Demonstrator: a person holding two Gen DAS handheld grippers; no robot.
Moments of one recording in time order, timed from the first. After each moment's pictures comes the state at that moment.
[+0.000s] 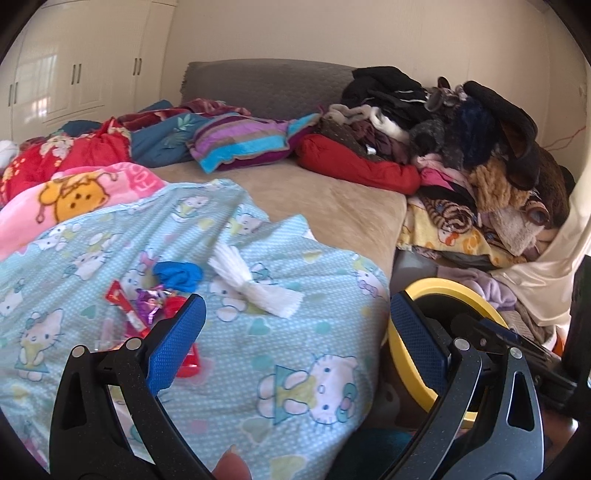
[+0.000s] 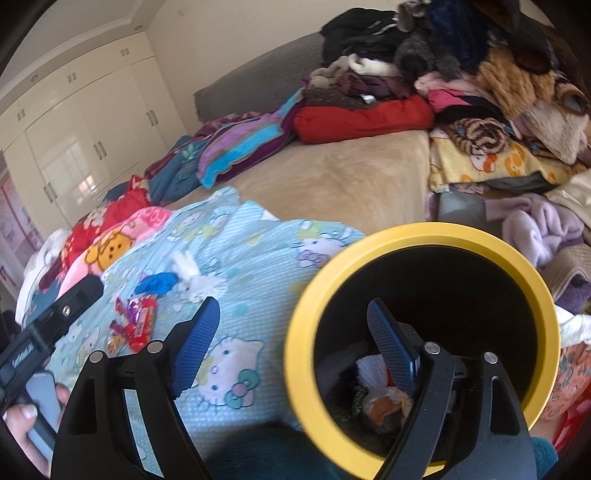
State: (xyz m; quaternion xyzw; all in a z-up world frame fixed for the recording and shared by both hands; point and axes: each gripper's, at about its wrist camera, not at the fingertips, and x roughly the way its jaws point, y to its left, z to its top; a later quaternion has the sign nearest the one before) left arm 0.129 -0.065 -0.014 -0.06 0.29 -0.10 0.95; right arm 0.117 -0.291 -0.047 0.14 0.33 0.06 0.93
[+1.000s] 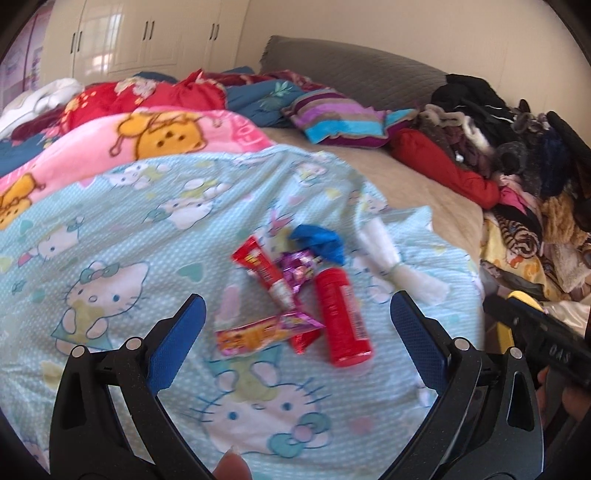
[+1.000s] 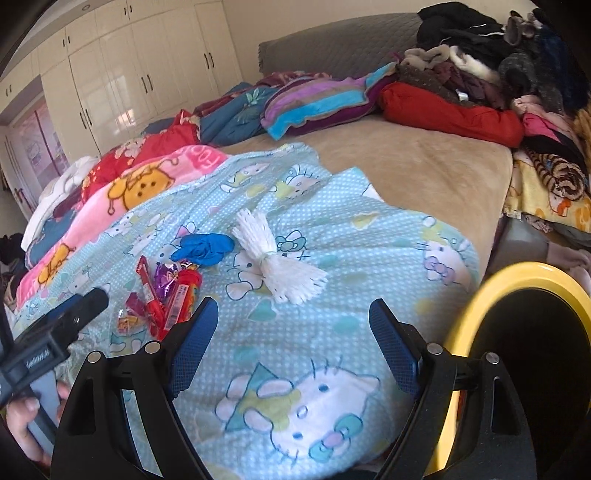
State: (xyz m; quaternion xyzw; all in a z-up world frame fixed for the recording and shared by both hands) left arm 0.144 0.070 -0.068 -0.11 0.34 0.02 0.93; right arm 0.199 -0.167 -0.069 0.04 0.38 0.15 0.91
